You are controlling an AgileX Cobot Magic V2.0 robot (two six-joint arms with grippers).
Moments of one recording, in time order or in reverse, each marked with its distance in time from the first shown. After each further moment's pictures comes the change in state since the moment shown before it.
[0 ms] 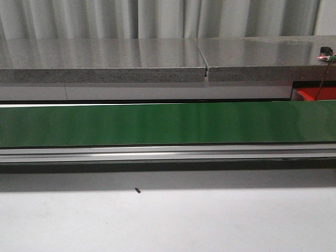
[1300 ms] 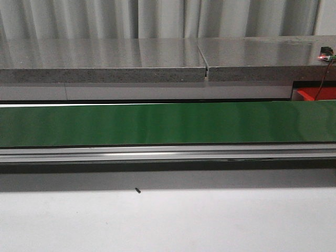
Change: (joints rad) left arm -0.064 -0.246 -0.098 -0.021 0.122 0.000; right arm 0.000 0.000 0.000 0.000 0.000 0.000
